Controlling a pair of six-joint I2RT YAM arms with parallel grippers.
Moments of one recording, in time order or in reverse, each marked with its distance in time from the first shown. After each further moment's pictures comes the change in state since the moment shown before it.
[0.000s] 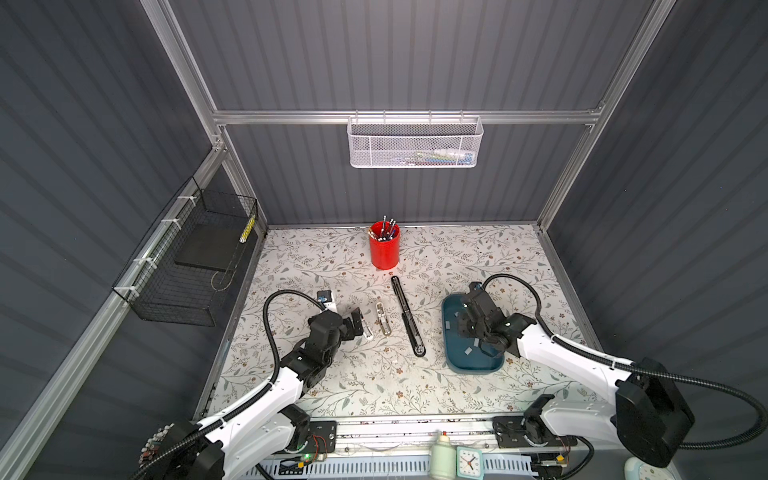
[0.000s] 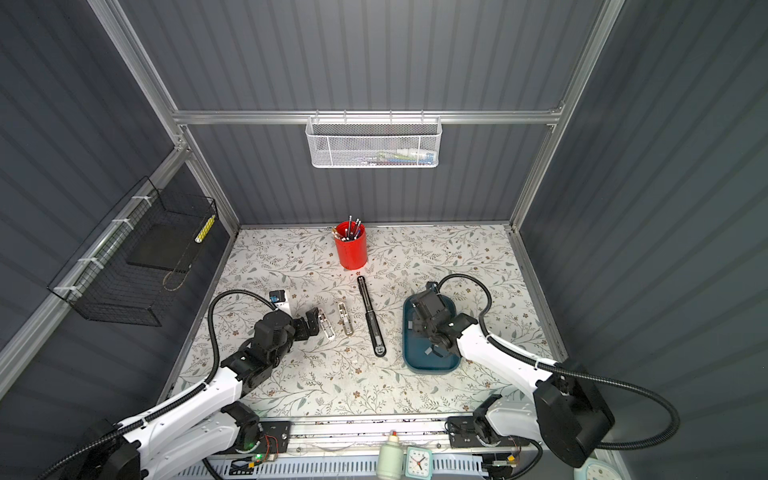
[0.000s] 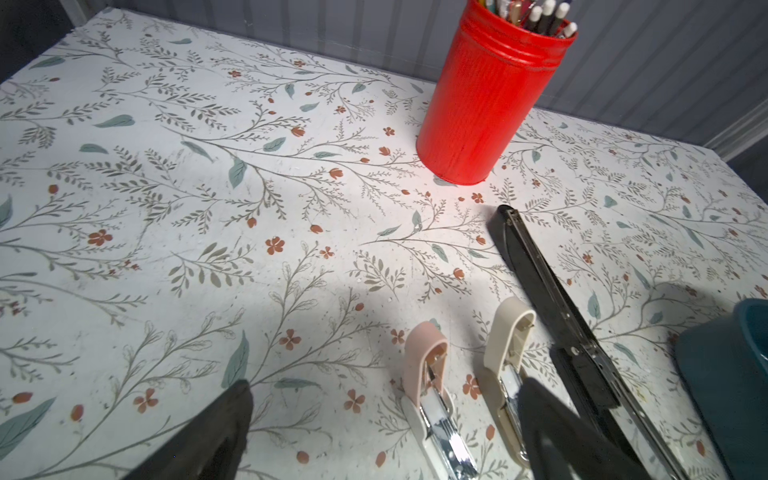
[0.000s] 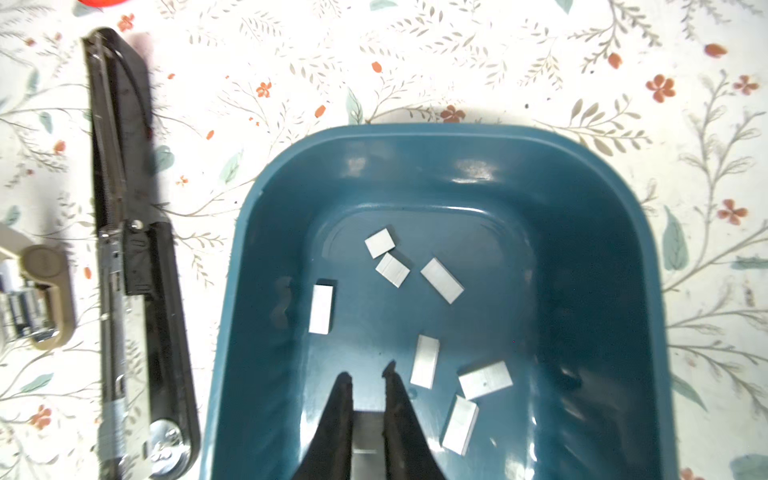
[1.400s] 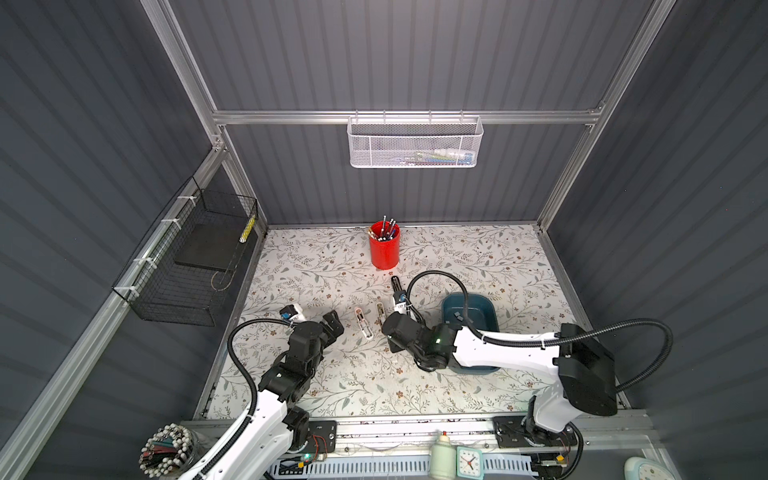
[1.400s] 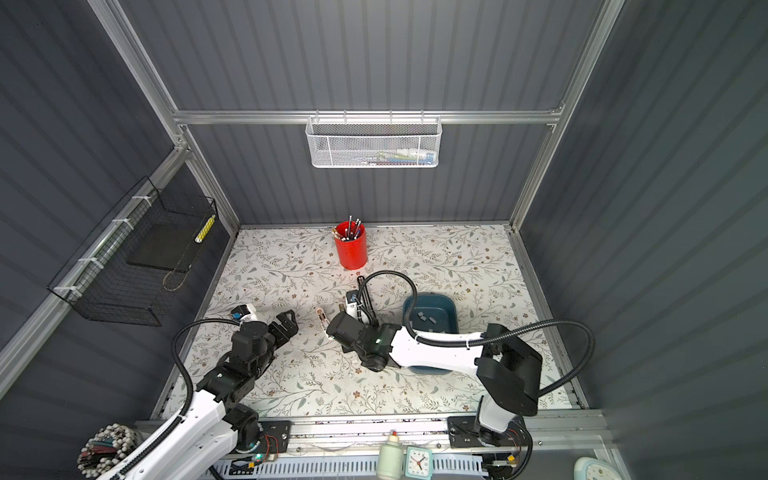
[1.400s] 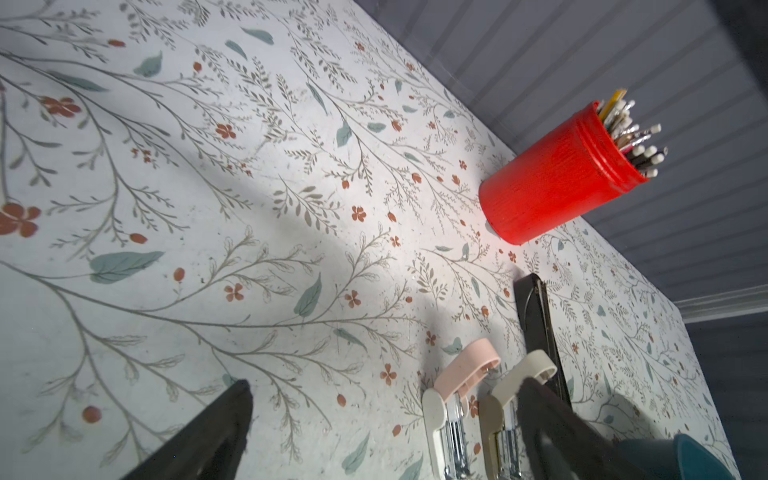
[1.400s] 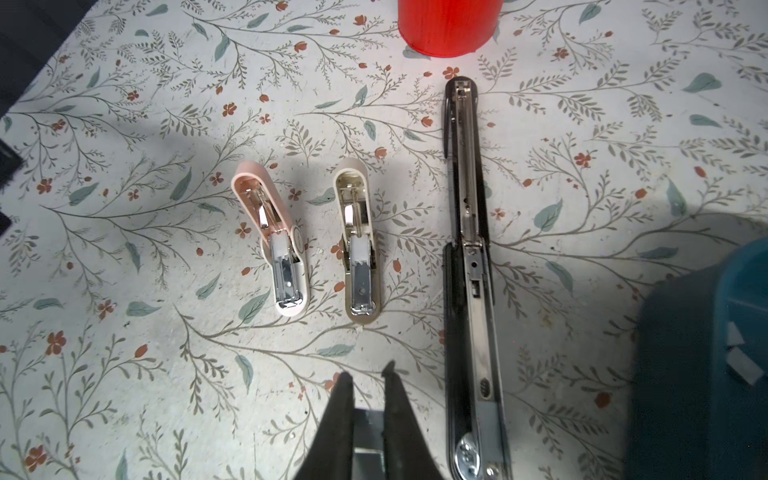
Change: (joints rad) left arm 0.142 -0.307 -0.064 -0.240 0.012 -0.379; right arm 0.529 0.433 0.404 0.106 0.242 0.121
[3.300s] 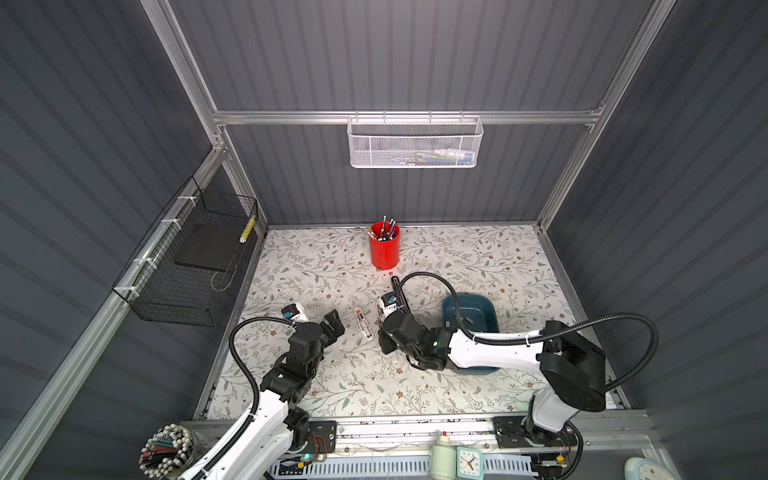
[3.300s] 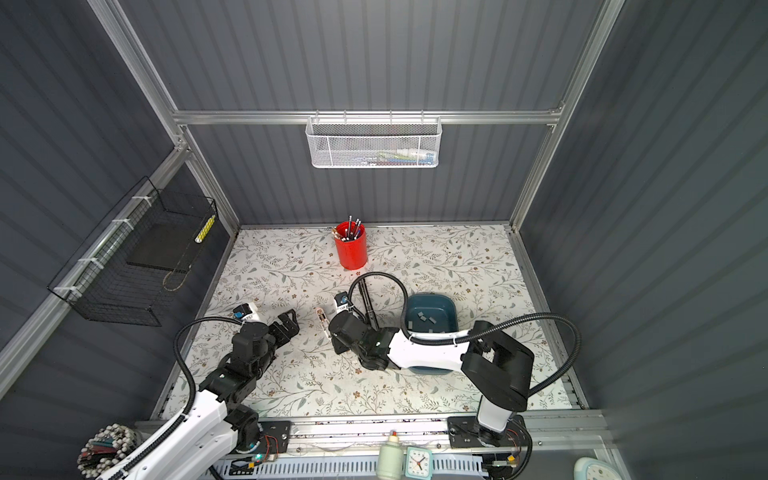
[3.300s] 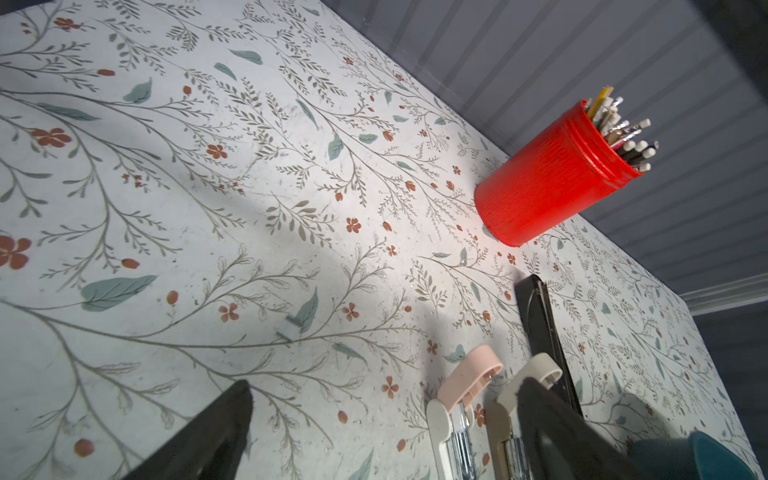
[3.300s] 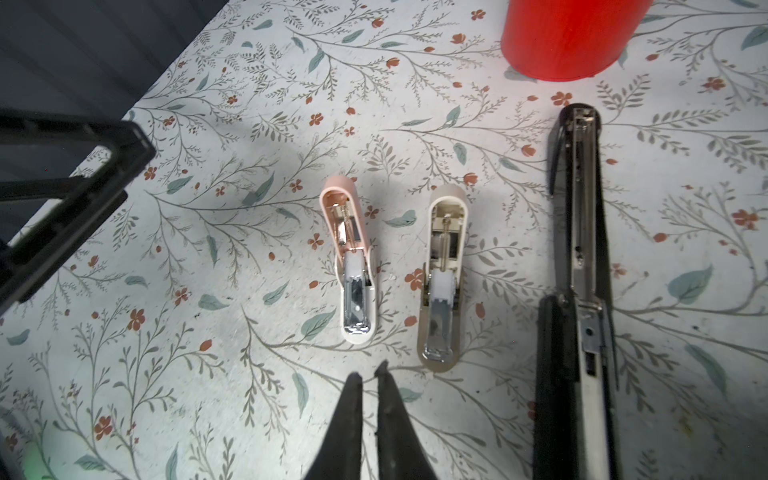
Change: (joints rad) left arm 0.000 0.036 -0.025 0.073 0.001 0.068; right arm -0.013 0.029 -0.089 0.304 -0.167 -0.142
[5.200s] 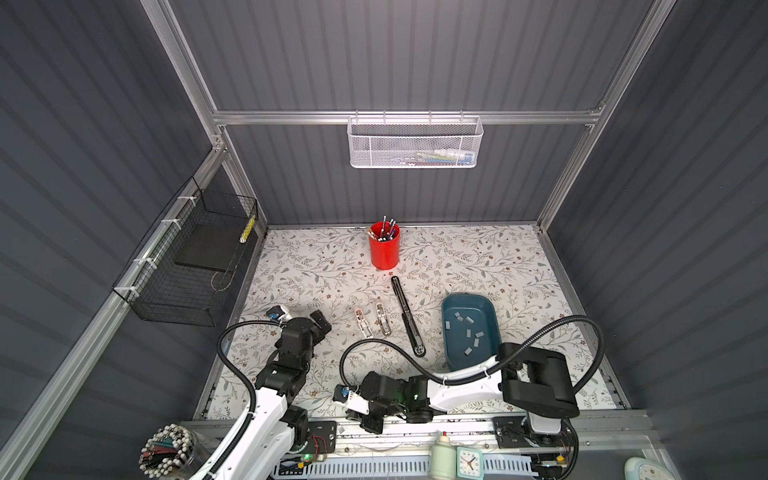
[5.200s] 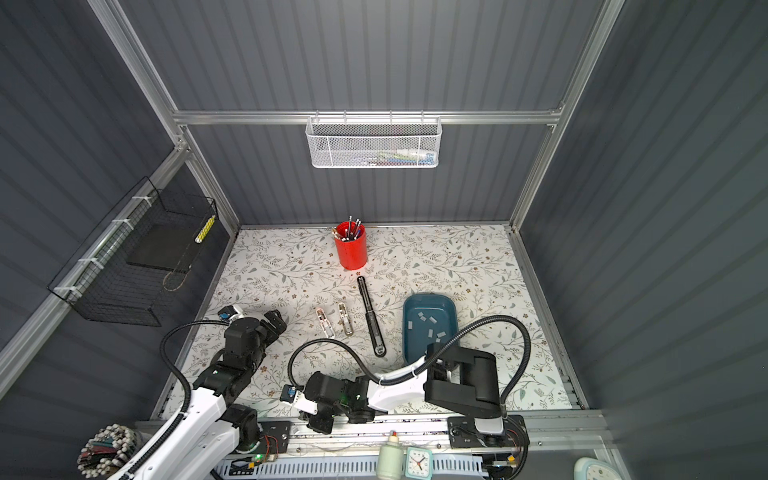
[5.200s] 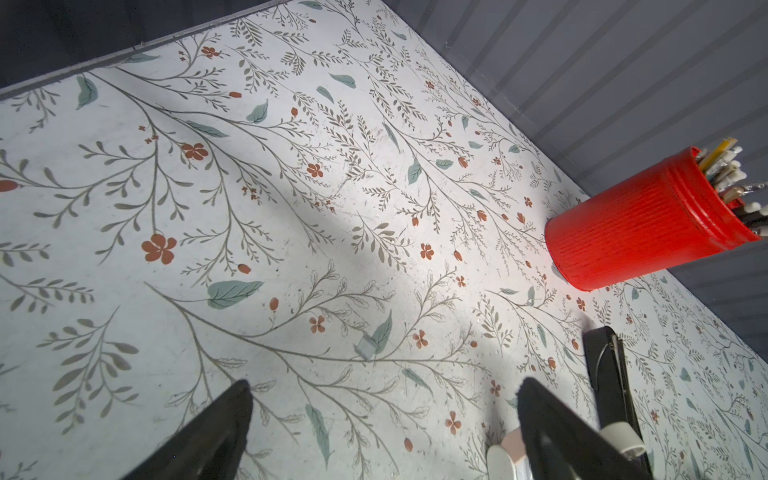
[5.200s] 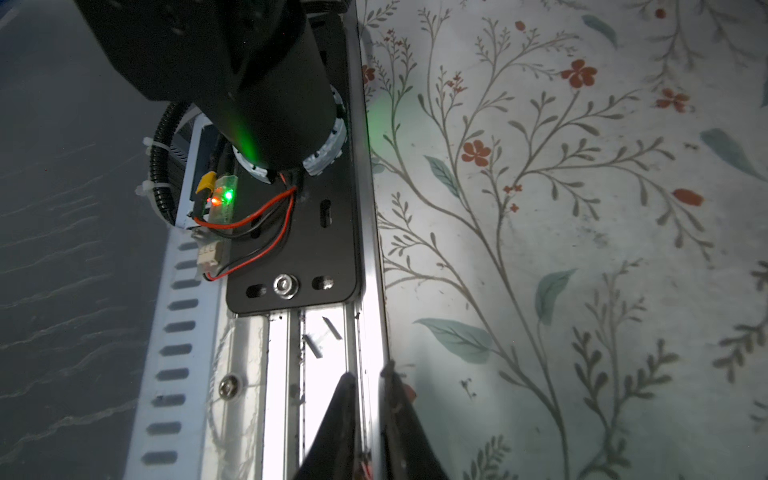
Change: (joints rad) left arm 0.150 0.007 0.045 -0.111 -0.001 -0.007; right arm 0.309 0.195 -0.038 0.204 -0.491 -0.468
